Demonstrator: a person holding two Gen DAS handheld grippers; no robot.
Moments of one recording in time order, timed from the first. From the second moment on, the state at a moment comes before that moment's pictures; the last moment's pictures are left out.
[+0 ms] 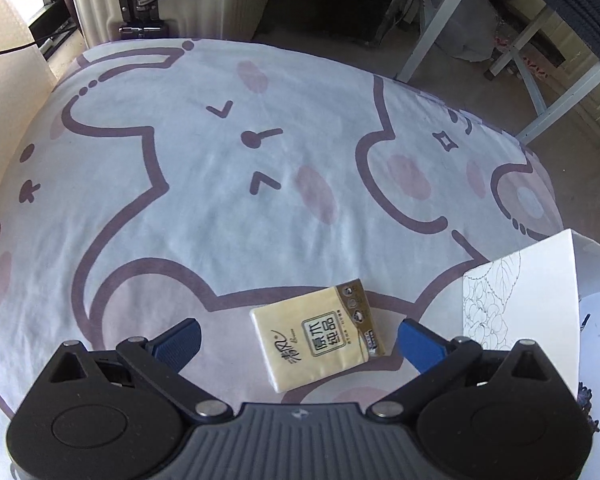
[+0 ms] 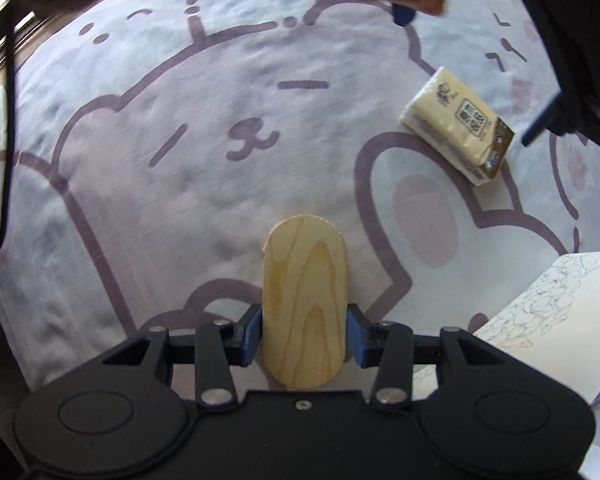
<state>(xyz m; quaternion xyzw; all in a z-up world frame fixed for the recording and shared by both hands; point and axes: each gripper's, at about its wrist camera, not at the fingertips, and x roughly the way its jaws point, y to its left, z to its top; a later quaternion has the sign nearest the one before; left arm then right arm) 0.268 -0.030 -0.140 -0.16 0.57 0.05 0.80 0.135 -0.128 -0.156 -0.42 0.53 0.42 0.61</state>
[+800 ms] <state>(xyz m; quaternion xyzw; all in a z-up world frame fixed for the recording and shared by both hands) 0.242 0.014 -0.172 -0.10 0.59 0.10 0.79 0.096 -0.129 -0.143 -0.50 0.44 0.47 0.58</state>
